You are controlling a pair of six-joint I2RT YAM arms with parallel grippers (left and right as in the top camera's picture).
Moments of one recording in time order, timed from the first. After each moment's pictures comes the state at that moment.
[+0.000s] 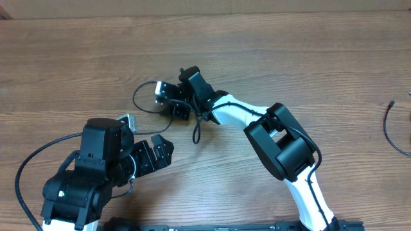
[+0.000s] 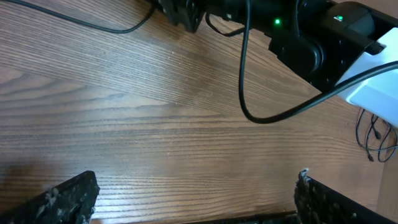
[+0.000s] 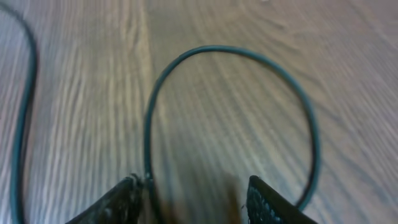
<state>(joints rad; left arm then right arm) -0.21 0.87 1.07 -1.21 0.28 -0.62 0.69 2.31 1.52 0.05 -0.45 -0.49</state>
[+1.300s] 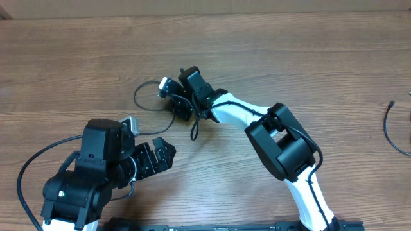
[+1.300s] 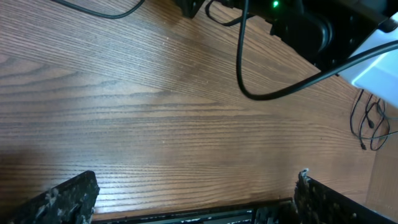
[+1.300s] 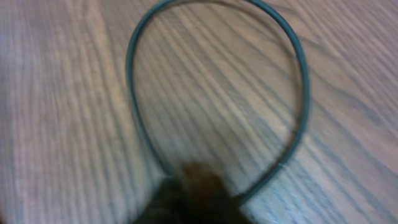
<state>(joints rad) -0.21 0.87 1.07 -1.24 0.32 -0.62 0.69 2.31 1.55 -0.10 -0.33 -0.34</state>
